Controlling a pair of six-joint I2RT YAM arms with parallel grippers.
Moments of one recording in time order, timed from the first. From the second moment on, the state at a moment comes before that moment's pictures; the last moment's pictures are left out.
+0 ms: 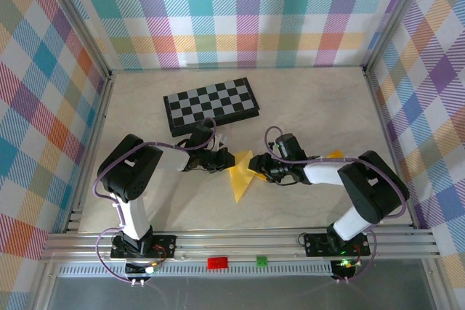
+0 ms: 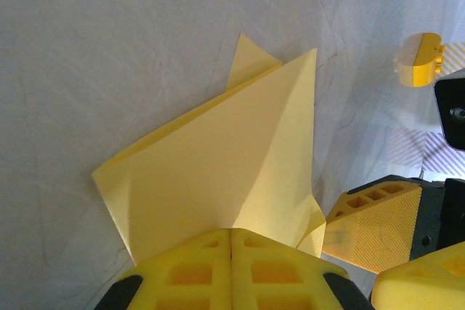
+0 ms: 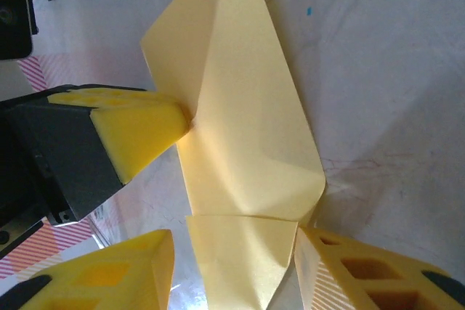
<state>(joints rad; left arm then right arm) -0.54 1.84 0.78 0.19 0.62 -0.75 0.56 1.58 0.56 0.20 -0.55 0.99</state>
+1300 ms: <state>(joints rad) -0.54 1.84 0.77 0.21 0.63 -0.74 0.49 1.74 0.68 0.29 -0.75 0.87</state>
